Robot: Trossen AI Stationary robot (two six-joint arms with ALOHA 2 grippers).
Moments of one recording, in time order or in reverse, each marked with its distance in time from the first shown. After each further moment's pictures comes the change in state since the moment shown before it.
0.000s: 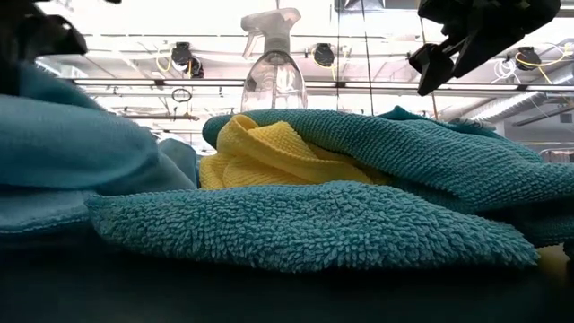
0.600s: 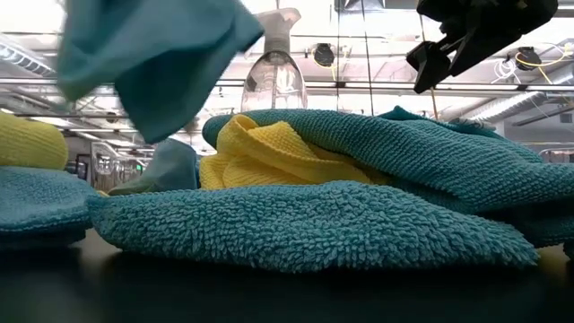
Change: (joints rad) left arm 0.108 -0.225 0.395 -0.559 -0.509 0.122; right arm 0.000 0.001 0.000 0.020 0.000 -0.023
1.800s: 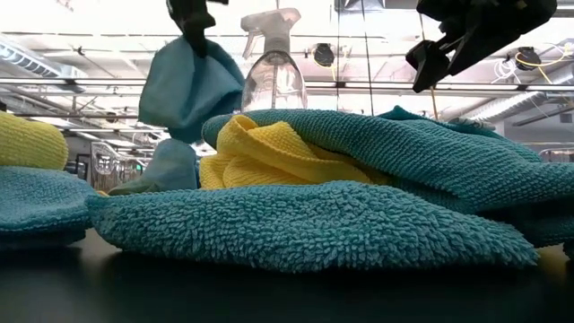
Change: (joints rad) left arm 0.916 -0.065 -0.044 0.353 -0.038 0.951; right arm 0.000 0.000 0.000 0.007 0.000 -0.005
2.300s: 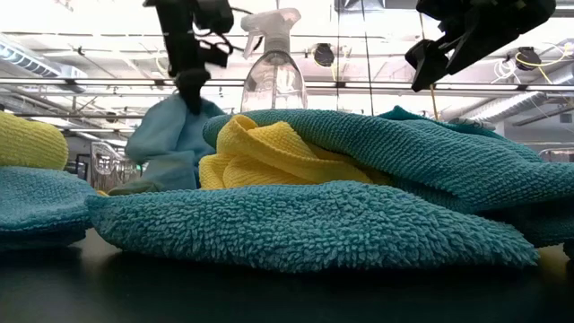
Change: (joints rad) left arm 0.211 0.002 -0.319 0.215 0.350 0.081; right arm 0.000 0.000 0.000 0.007 -0.001 -0.004
